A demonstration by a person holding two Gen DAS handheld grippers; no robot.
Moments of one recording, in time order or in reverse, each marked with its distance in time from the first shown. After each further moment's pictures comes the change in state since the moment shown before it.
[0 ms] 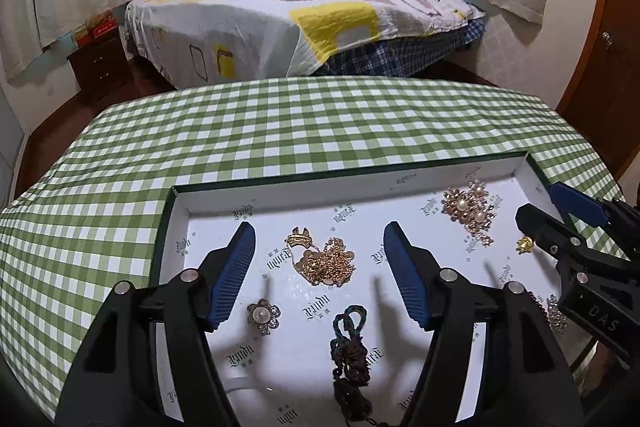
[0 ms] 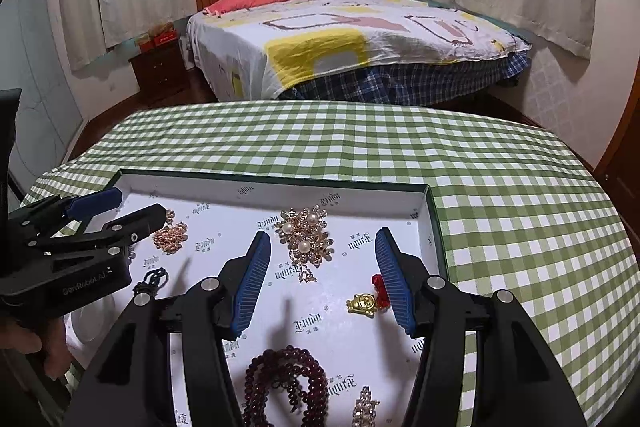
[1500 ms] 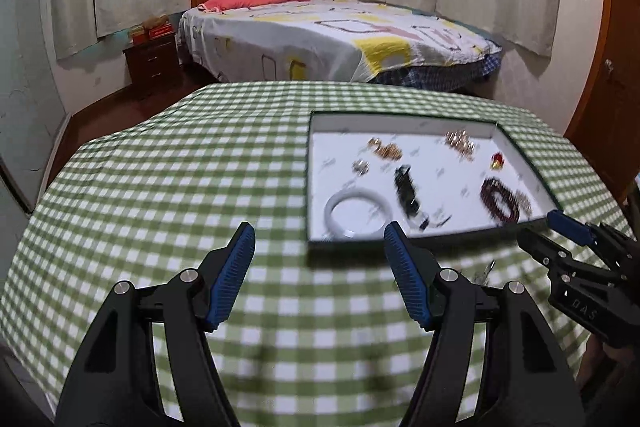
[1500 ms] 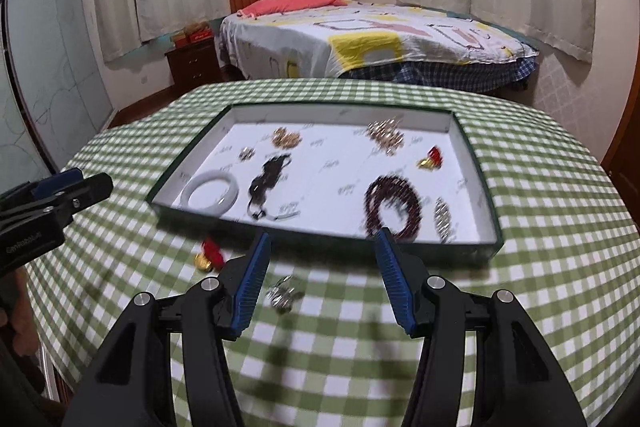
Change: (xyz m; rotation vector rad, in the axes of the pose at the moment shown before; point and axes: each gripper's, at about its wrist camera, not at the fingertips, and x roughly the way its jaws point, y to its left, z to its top) left arm -0.176 0.061 -0.132 -0.084 -0.100 0.098; right arm -0.112 0.072 -0.107 -0.043 -0.020 0.065
